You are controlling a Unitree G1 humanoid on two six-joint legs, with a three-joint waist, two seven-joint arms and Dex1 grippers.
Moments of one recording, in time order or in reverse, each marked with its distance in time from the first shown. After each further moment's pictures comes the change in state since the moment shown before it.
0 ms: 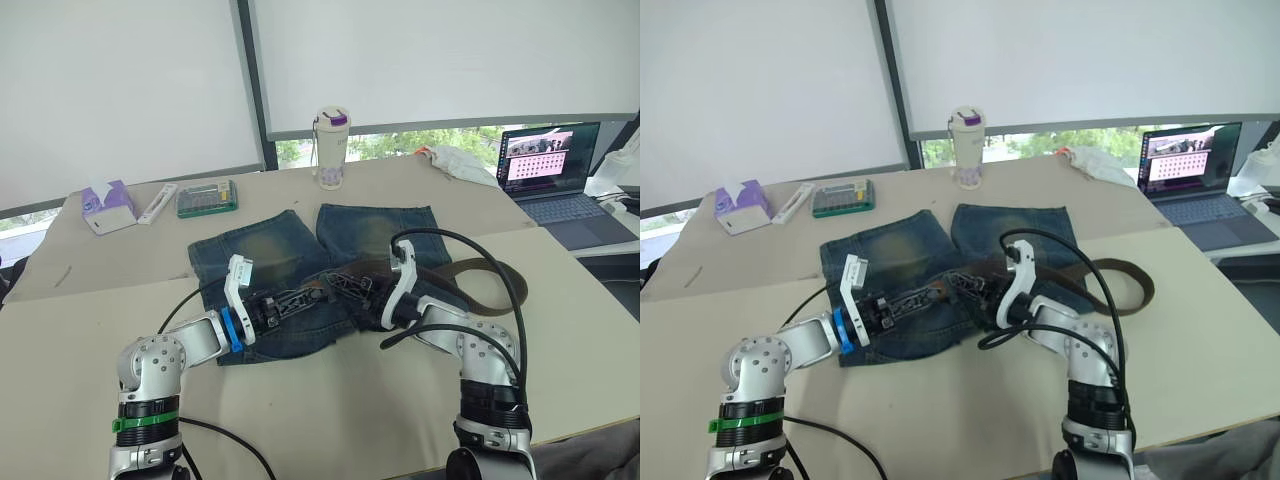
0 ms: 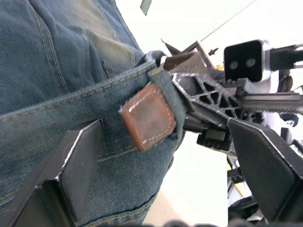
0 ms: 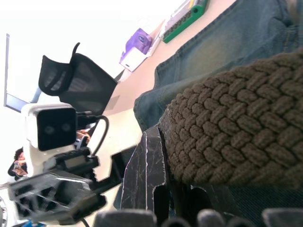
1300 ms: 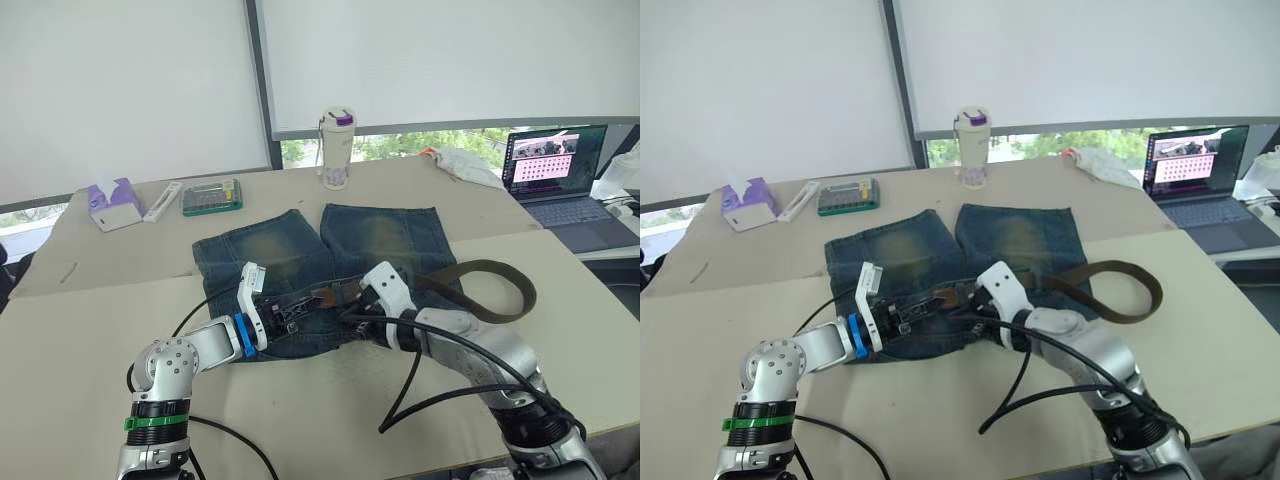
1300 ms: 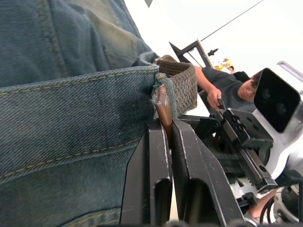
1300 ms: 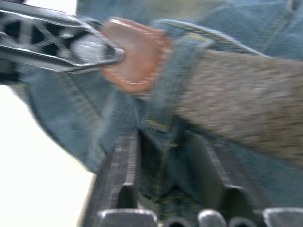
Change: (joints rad) left arm 0.007 -0.017 -0.095 0.052 0.009 -0.049 0.062; right arm 0.043 -0.388 0.494 -0.242 -0.409 -0.115 0.098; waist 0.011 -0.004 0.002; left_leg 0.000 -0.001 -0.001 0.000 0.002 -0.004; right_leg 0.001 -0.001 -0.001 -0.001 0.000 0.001
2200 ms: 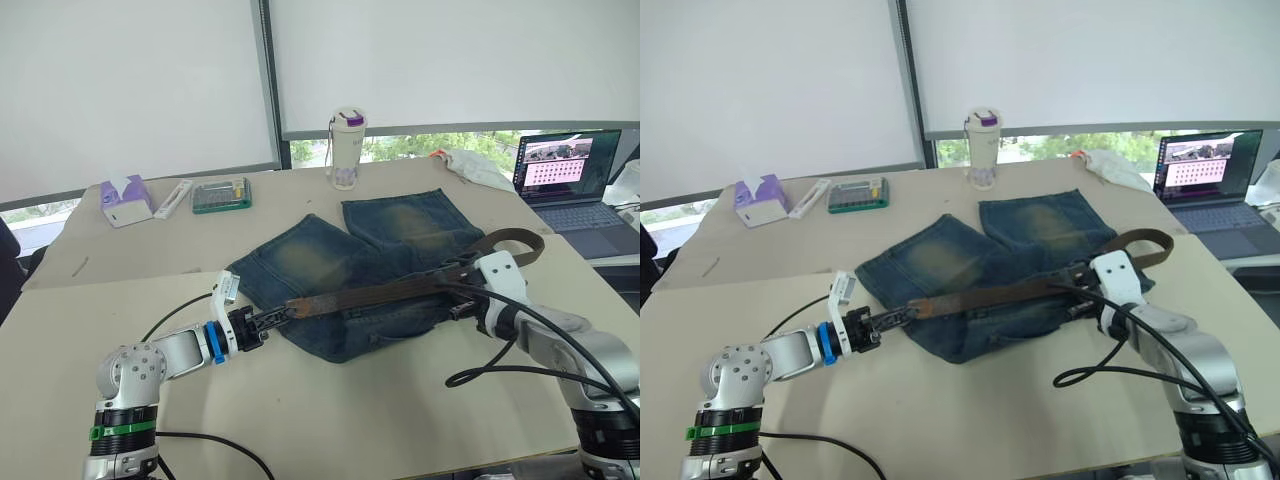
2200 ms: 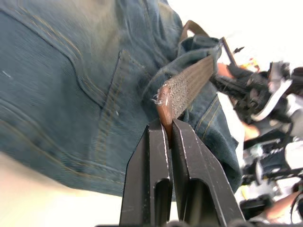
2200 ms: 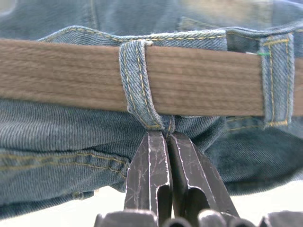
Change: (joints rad) left arm 0.055 0.115 0.089 -0.001 -0.067 0.091 -0.007; right arm 0.160 -0.236 -0.382 0.086 -0.094 -0.010 -0.025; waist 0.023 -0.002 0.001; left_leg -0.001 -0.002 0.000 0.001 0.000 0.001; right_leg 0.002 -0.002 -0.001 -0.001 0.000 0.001
